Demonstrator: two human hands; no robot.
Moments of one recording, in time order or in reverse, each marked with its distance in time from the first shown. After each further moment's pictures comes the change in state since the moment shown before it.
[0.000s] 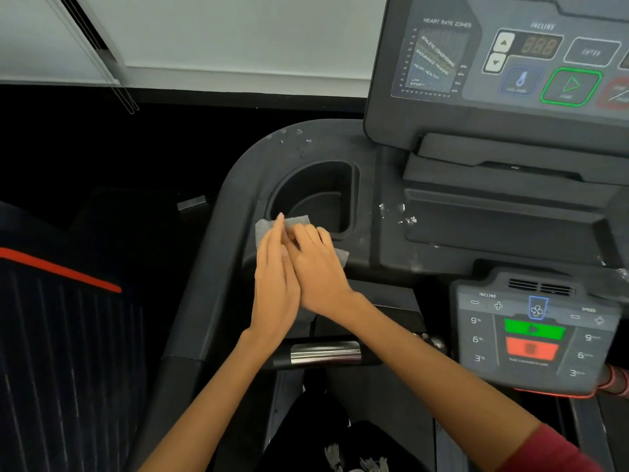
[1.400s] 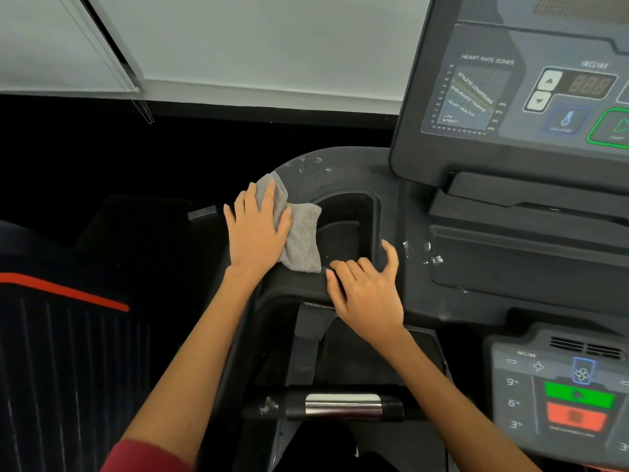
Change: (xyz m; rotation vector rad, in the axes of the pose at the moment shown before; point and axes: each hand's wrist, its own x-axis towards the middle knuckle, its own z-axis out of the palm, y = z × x) left_hand 0.143 -0.058 -0.024 0.926 -0.088 -0.016; right_hand -0.005 0.050 0.008 -0.301 0.185 0.141
